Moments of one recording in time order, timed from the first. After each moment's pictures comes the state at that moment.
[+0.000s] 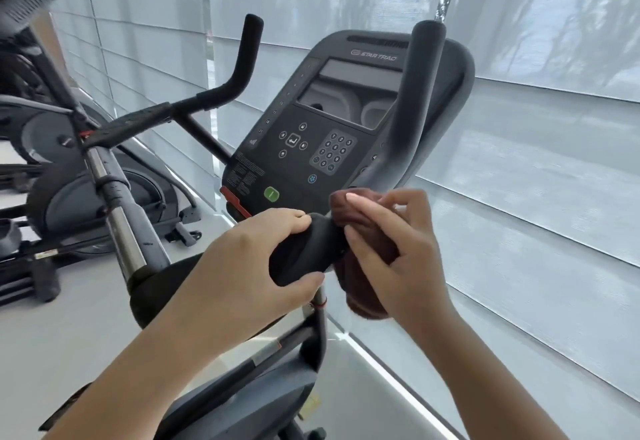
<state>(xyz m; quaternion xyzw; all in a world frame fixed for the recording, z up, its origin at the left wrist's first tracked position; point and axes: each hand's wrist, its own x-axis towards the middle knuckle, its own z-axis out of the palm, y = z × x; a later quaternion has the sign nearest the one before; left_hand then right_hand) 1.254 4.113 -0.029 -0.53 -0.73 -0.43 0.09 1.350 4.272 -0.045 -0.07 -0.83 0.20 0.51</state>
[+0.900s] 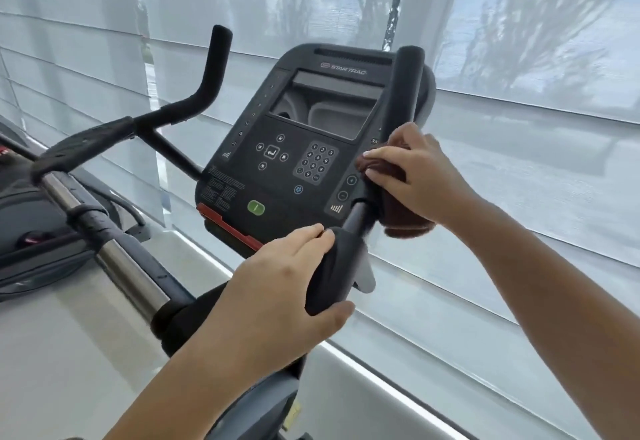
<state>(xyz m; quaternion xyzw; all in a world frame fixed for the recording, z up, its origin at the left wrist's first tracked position) 1.234 4.105 -0.034 -0.62 -0.71 -0.33 0.12 1.329 4.319 0.040 -0.18 -0.93 -0.04 0.32</state>
